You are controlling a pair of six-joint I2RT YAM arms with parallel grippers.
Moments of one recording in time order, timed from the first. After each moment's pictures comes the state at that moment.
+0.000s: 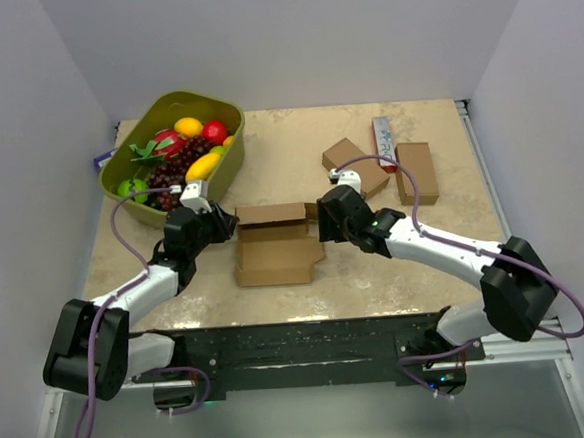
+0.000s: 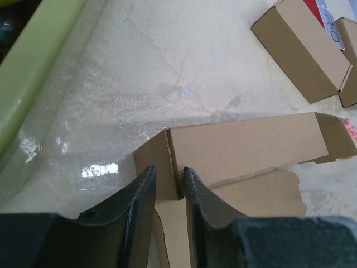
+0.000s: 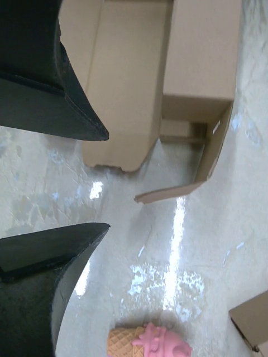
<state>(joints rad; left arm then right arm) -0.28 1.23 0.42 0.43 0.14 -0.43 0.78 1.40 0.92 -0.34 0.37 0.57</state>
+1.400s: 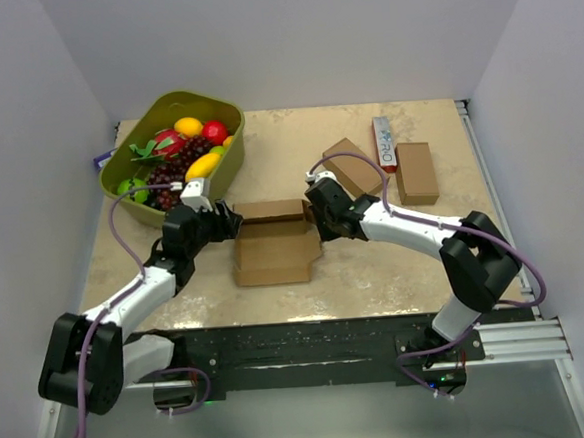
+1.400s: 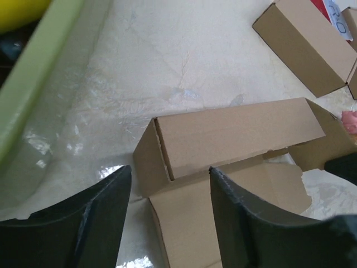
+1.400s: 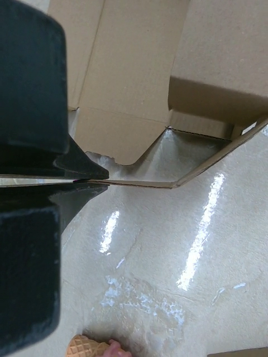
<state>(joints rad) -0.30 1.19 0.46 0.35 0.12 -0.36 0.75 1.64 1.07 -0.41 0.26 0.38</state>
